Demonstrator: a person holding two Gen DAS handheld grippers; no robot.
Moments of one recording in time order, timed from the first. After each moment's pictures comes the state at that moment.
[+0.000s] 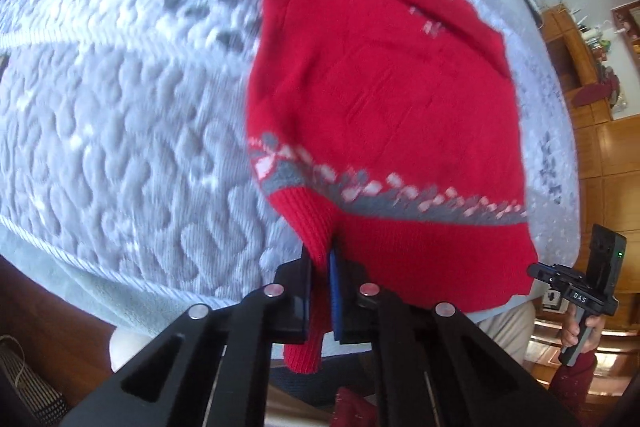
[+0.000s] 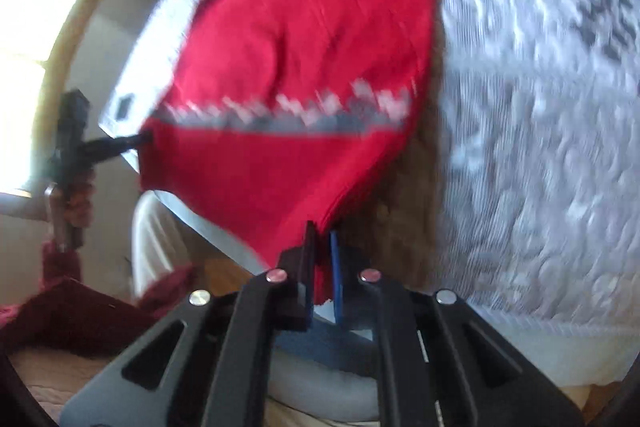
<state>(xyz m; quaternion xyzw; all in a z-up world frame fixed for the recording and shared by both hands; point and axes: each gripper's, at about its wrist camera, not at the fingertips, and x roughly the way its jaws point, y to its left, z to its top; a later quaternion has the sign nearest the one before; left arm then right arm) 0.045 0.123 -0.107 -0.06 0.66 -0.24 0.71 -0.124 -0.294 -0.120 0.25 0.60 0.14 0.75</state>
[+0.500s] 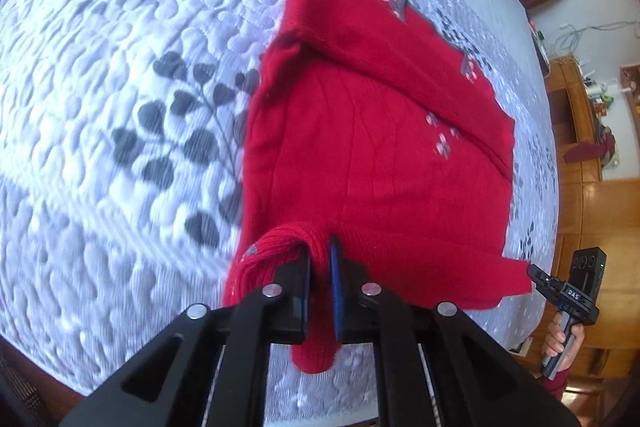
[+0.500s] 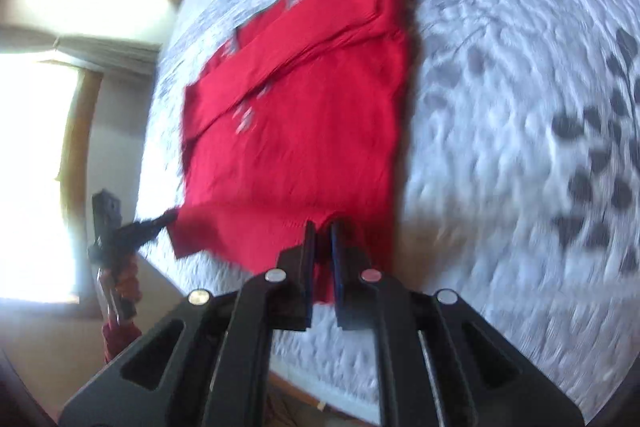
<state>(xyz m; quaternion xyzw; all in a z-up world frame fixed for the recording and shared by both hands) 0.186 0.091 -0.122 -0.13 0.68 -0.21 0.69 0.009 -0.394 -0.123 0.38 0.56 0.07 0.73</state>
